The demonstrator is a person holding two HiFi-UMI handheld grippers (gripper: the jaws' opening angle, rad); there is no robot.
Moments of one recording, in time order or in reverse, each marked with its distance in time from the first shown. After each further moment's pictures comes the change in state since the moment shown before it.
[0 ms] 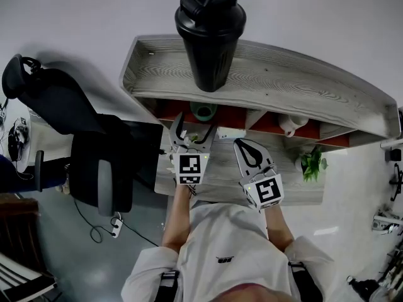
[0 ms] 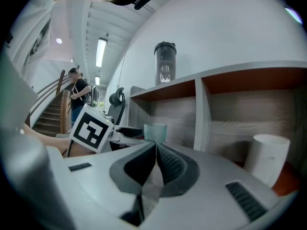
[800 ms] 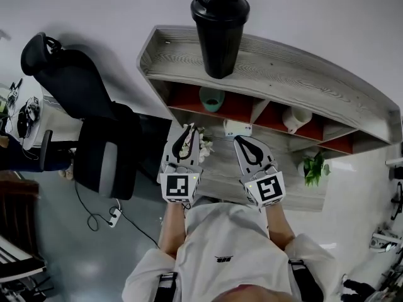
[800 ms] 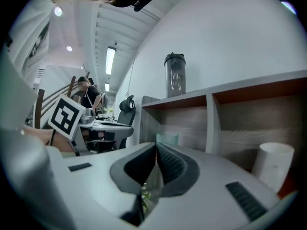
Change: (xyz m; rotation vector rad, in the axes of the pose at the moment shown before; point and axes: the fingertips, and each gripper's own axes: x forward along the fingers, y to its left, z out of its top) left arm -0.106 0.000 0.042 -0.015 -0.115 0.114; right arm -0.017 0.025 0.023 -0.029 -0.078 0.107
